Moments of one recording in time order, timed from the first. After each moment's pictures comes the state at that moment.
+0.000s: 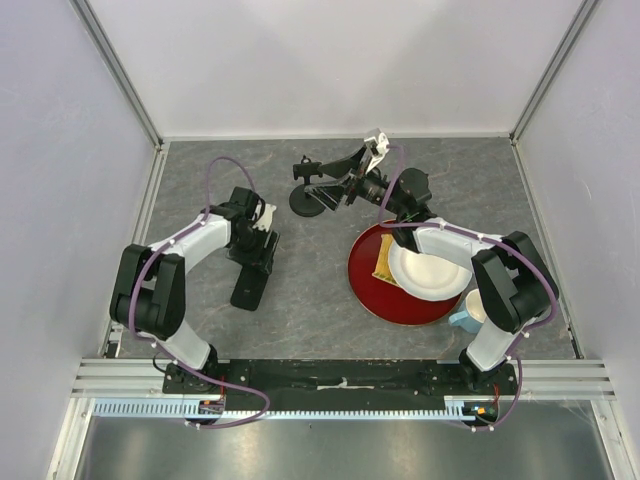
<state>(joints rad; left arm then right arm) -0.28 1.63 0.99 -0.66 0.09 0.09 0.52 1.71 1.02 1.01 -0.62 0.50</state>
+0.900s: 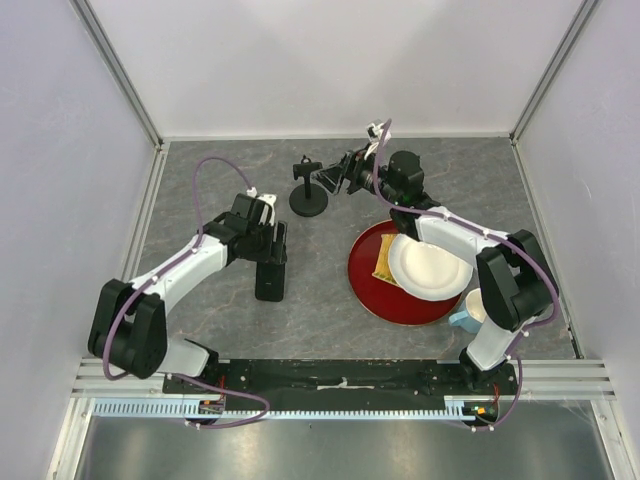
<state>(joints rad) -0.40 1.41 0.91 -0.48 0.05 -0.20 0.50 1.72 1.12 0.68 -0.45 0.52</state>
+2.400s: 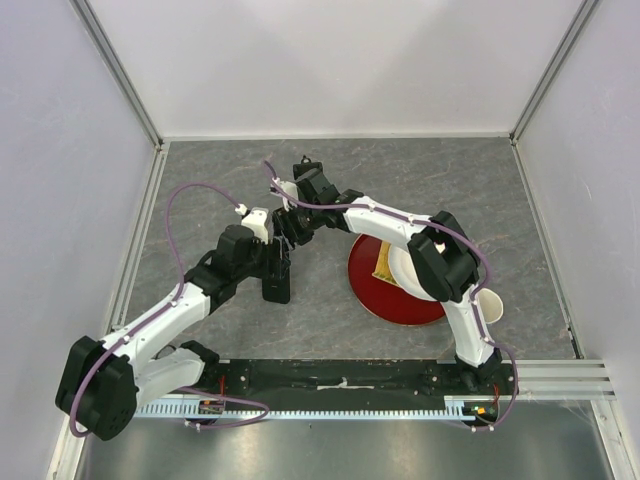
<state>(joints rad) -0.49 1.05 0.56 -0.14 -0.02 -0.26 0.78 2.15 1.68 -0.32 -0.62 0.28</state>
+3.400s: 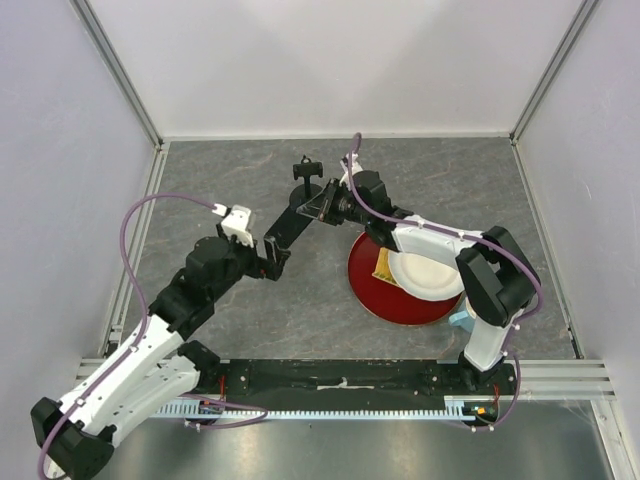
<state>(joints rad) -0.54 0.70 0.60 -0.21 -0.05 -0.26 0.66 1.80 1.18 0.28 -0.32 0.86</state>
